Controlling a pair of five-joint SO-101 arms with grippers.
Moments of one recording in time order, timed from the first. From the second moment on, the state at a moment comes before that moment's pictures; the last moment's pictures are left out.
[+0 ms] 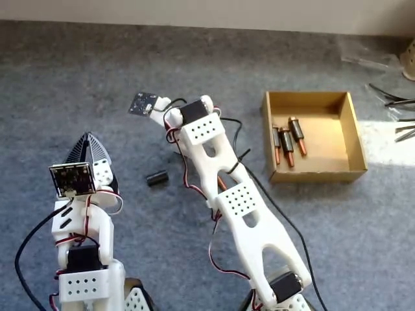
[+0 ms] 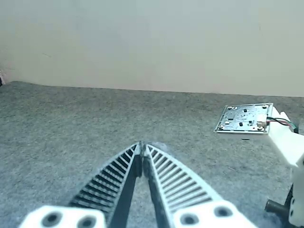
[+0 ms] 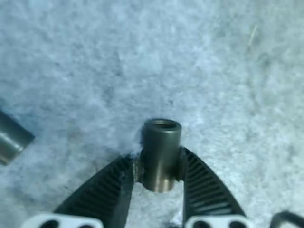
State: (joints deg) left arm -13.3 -97.2 96.2 17.2 2.8; right arm -36.4 82.2 -97.3 99.8 44.6
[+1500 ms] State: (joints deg) left arm -13.3 -97.2 96.2 17.2 2.8; right arm -34.3 63.6 -96.0 100.2 25.1
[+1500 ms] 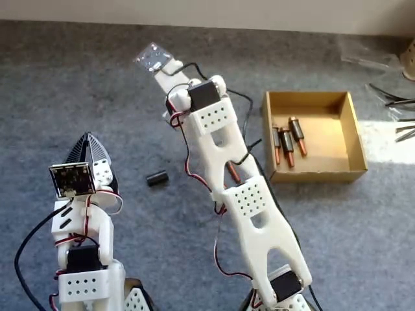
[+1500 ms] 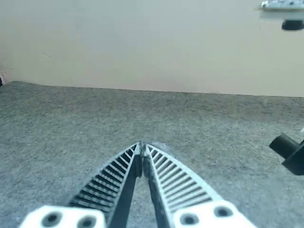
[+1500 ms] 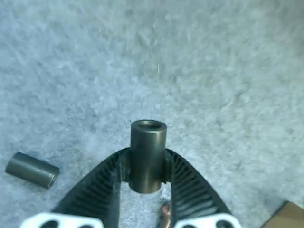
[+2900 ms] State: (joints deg) left arm -13.3 -97.2 96.2 17.2 2.8; right arm -30.5 10.1 -75.2 100.4 14.7
